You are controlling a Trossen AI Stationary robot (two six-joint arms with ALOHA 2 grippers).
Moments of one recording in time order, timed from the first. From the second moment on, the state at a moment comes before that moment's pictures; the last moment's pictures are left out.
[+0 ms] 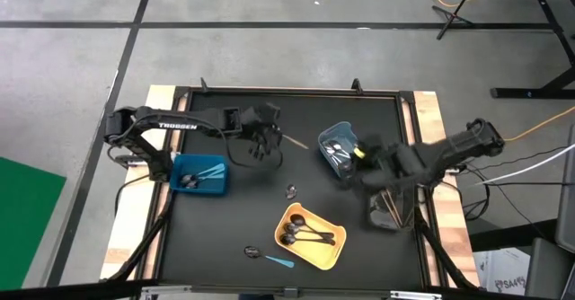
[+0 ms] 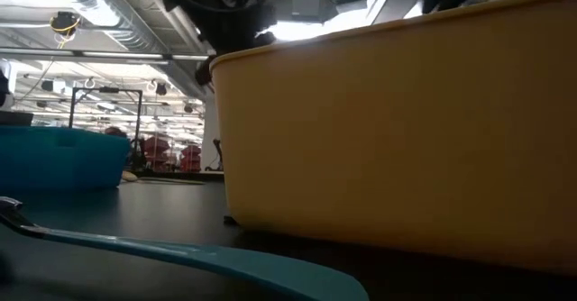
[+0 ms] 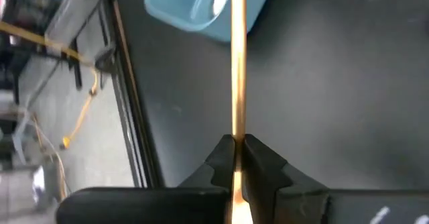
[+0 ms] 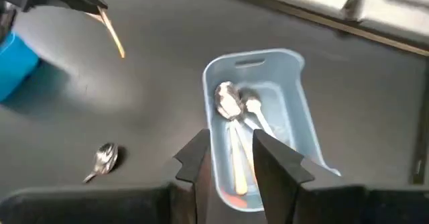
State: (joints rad) left arm 0.23 1.54 1.10 -0.35 -0.16 0.83; right arm 0.40 1.45 1.48 -1.45 0.69 1.49
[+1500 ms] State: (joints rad) left arm 0.05 1.53 1.10 -0.22 -0.28 0.88; right arm -0.11 1.66 1.50 -0.73 -0.12 0.65
